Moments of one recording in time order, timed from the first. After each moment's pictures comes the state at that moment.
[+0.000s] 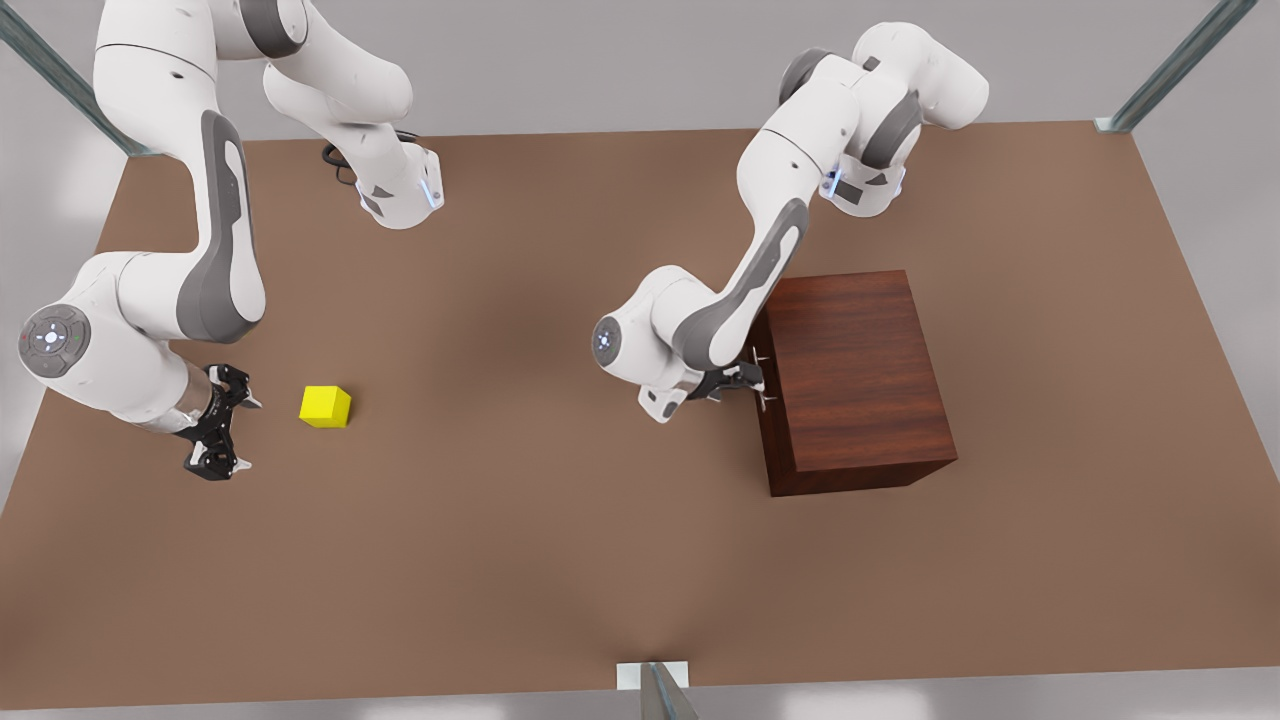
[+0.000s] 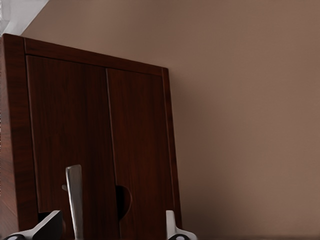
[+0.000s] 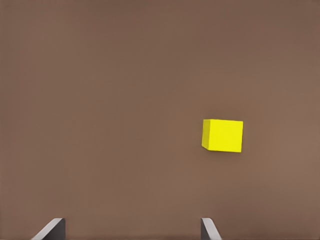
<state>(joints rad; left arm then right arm) -0.77 0.86 0.00 -1.13 0.49 1.42 -0.81 -0.10 0.27 0.05 -1.62 -0.01 1.89 1.49</state>
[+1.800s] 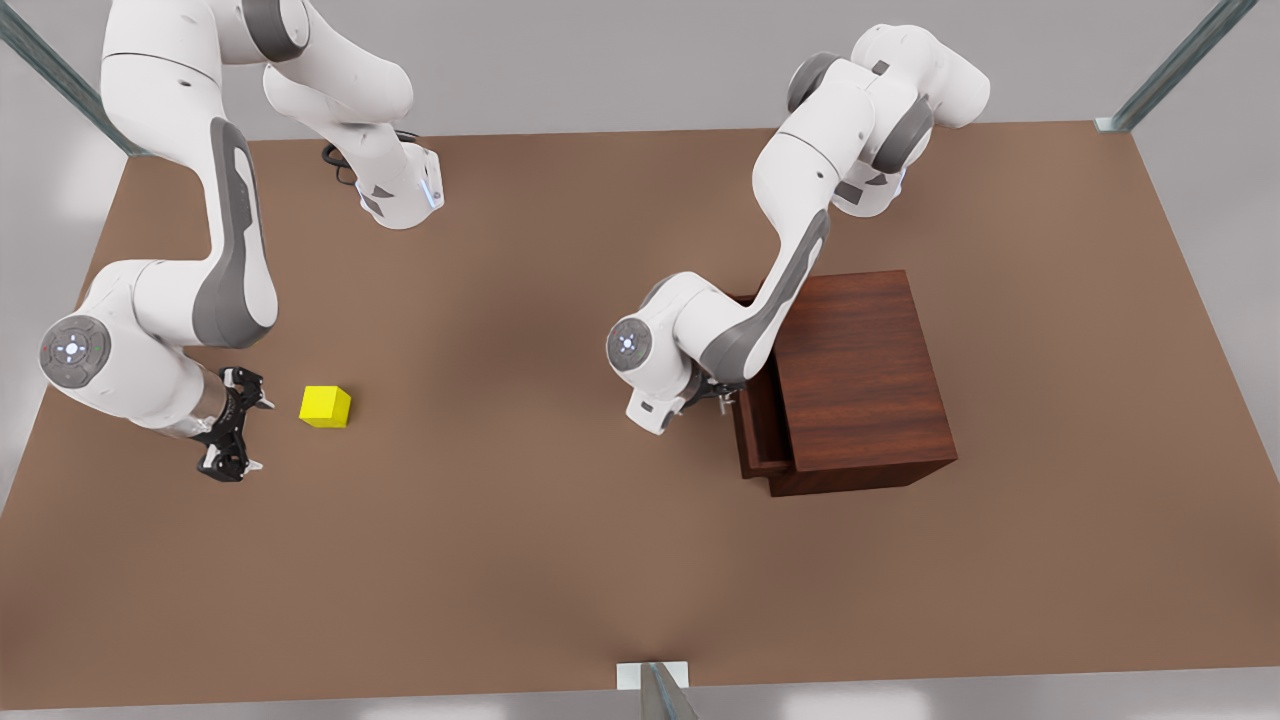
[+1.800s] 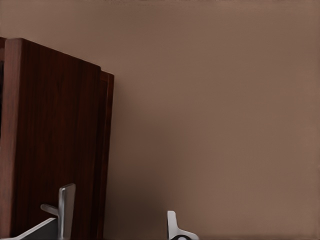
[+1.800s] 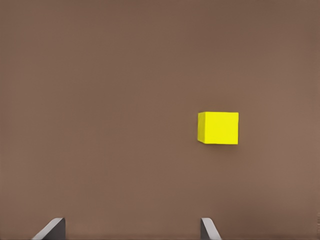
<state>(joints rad) -0.71 0.86 -0.04 -1.09 0.28 1.63 -0.94 -0.08 0.28 0.05 -1.62 -0.02 1.88 1.55</state>
